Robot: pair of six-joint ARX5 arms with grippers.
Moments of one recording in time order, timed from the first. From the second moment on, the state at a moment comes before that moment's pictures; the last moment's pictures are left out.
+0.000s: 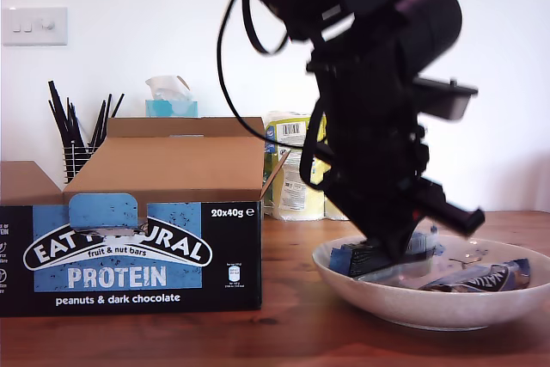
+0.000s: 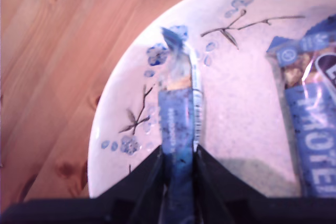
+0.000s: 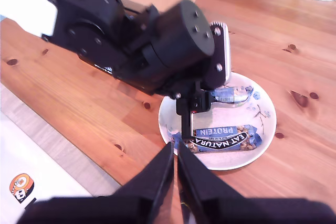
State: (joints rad) left arm -1.03 2.13 1.51 -0.36 -0.35 0.11; right arm 0.32 0.48 0.96 -1.11 -0.32 -0.13
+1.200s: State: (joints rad) left arm -1.04 2.13 1.87 -0.84 -0.03 -0.02; right arm 0.32 0.48 0.96 -1.09 -0.32 -0.16
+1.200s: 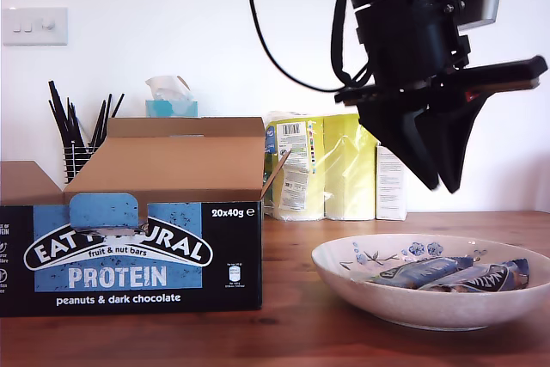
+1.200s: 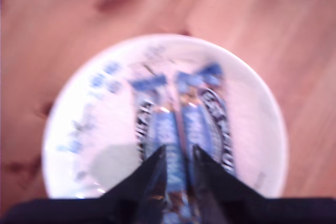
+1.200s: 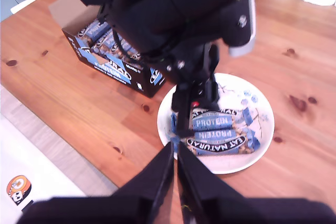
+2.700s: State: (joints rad) left arm -0.48 1.28 1.13 -0.71 0.04 -0.08; right arm 0.50 0.57 0.84 -0.77 -0.42 -0.06
